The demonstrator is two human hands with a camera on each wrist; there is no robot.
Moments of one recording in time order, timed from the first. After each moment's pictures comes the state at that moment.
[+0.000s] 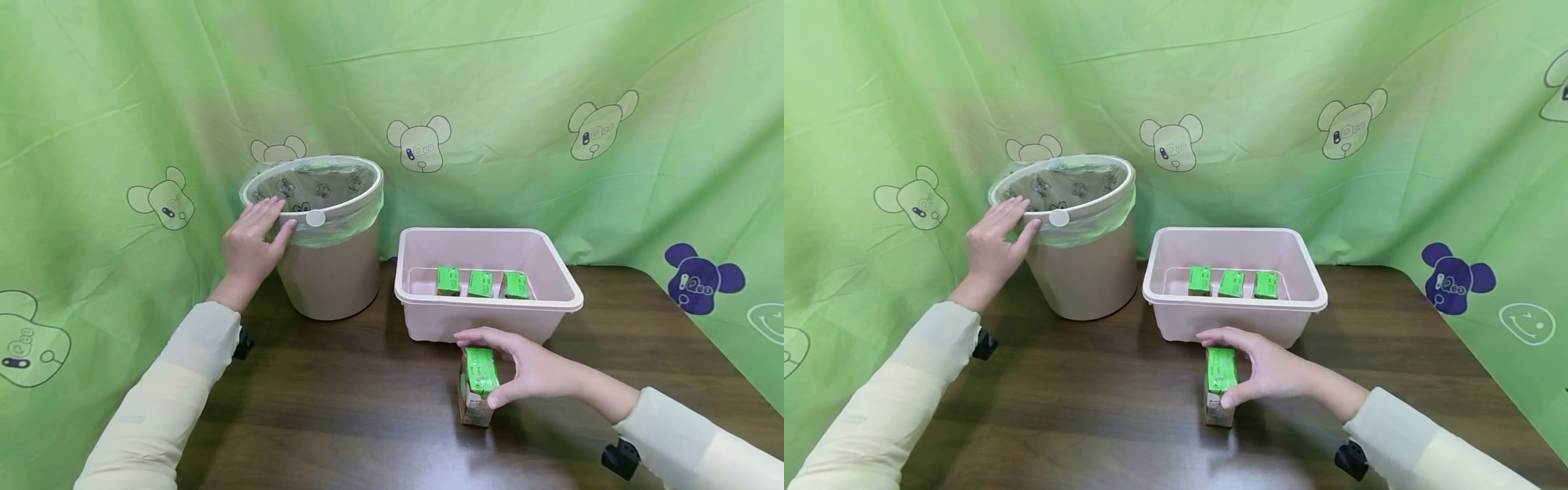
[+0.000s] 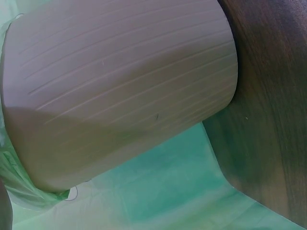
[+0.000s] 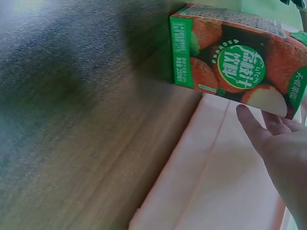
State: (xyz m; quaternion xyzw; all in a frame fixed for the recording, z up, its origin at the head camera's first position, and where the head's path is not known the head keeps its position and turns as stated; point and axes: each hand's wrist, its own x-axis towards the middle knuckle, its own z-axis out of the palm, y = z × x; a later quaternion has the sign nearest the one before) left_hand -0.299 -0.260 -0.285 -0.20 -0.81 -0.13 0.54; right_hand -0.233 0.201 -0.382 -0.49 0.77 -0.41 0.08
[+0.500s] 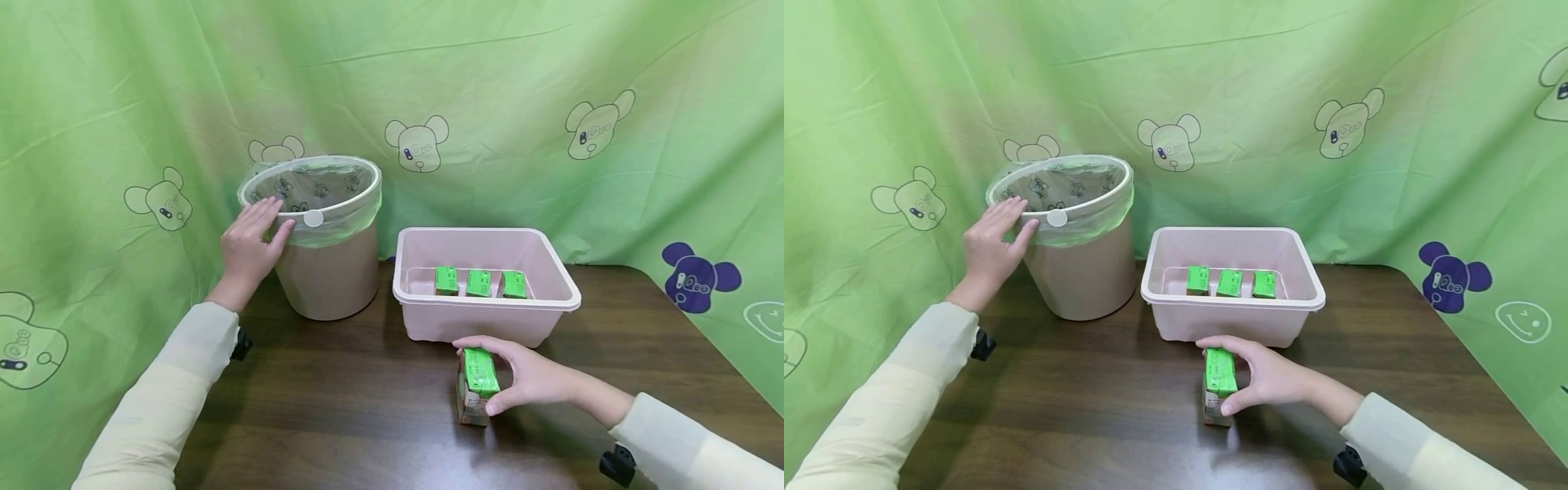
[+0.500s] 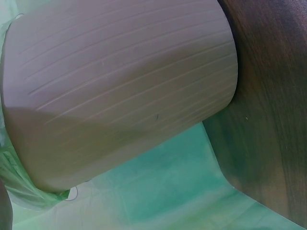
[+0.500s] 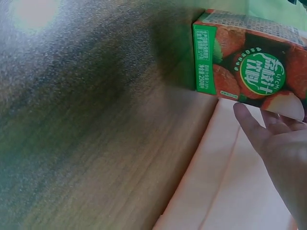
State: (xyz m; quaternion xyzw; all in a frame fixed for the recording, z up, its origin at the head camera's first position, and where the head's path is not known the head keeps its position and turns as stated) left_hand -0.300 -0.259 -0.286 -0.20 -0.80 -0.14 0.54; right_hand -0.231 0.203 -0.397 -0.48 0.76 -0.43 0.10
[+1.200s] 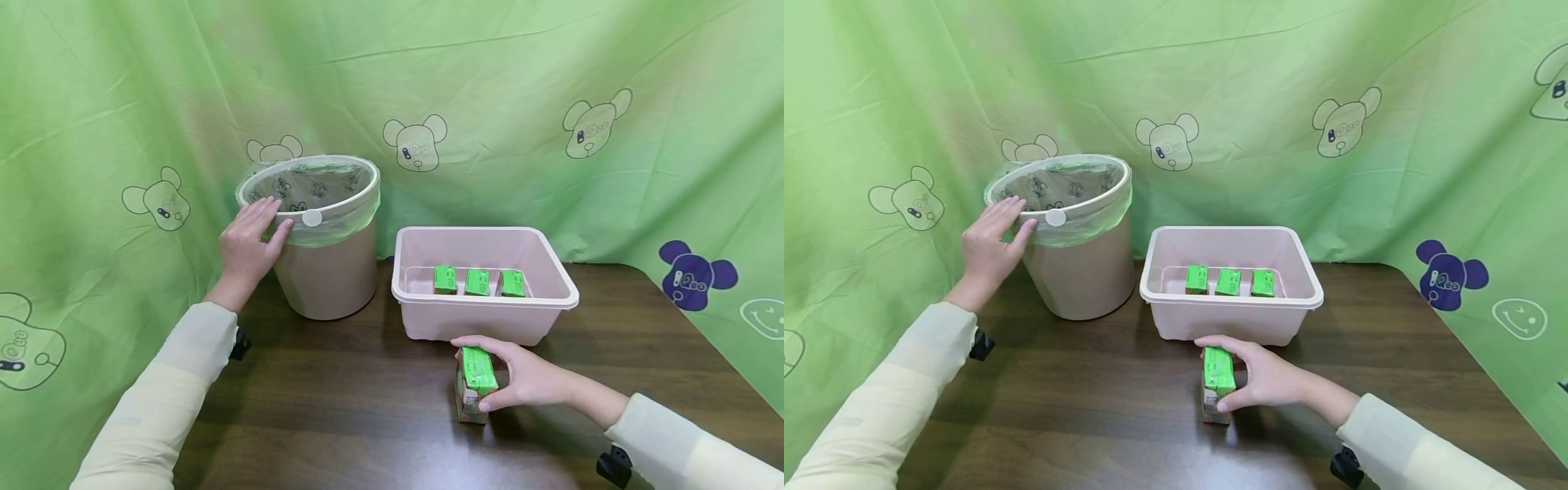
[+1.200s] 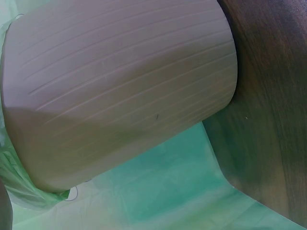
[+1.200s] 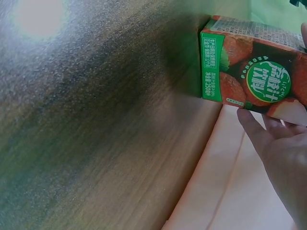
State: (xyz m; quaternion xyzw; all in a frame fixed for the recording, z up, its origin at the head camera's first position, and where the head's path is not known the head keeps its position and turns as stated) left_hand -0.297 -0.259 -0.284 -0.20 -0.80 -0.14 0.54; right_hand -0.227 0.200 -0.403 -0.47 0.76 -0.44 0.09
